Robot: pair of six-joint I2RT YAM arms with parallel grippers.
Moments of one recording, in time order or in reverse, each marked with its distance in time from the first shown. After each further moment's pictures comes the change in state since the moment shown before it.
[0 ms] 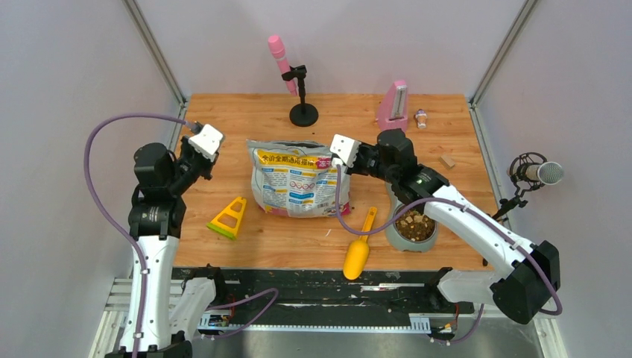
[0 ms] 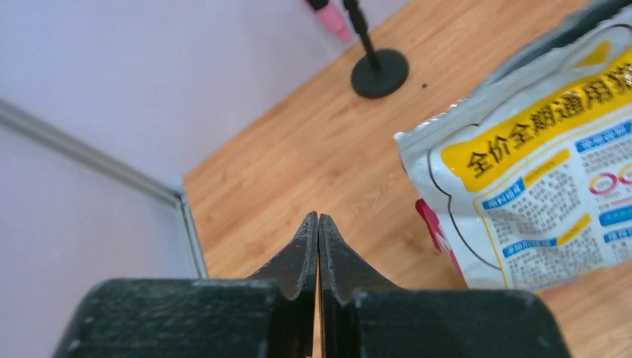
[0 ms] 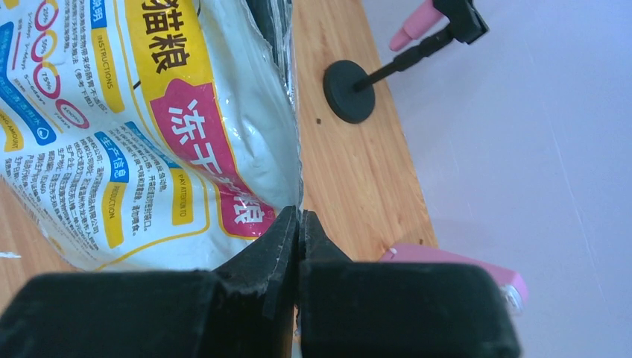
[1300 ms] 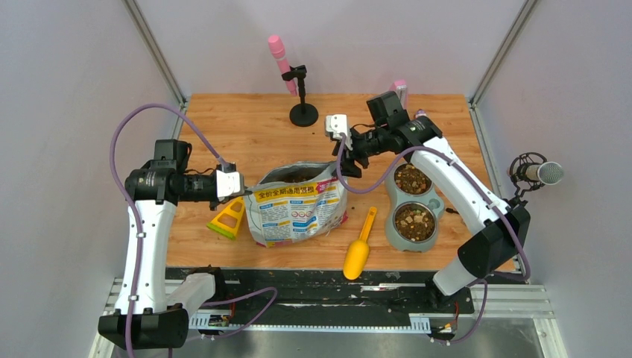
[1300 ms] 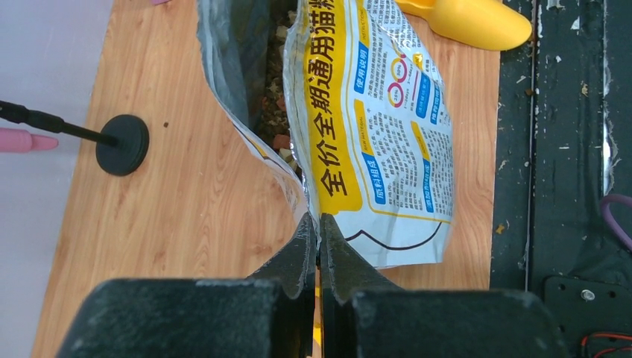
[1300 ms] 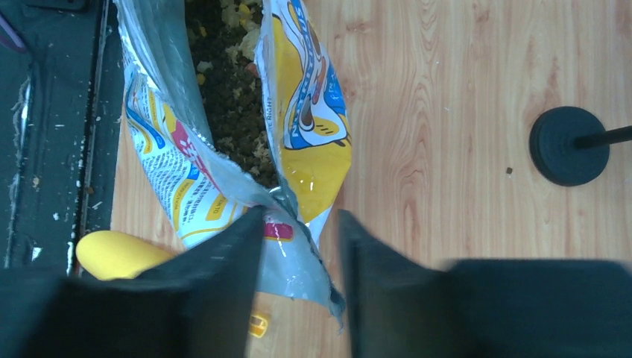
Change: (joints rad) left arm 0.002 0.226 0.250 -0.924 0.586 0.941; right arm -0.134 0.329 0.550 -0.723 -0.576 -0.073
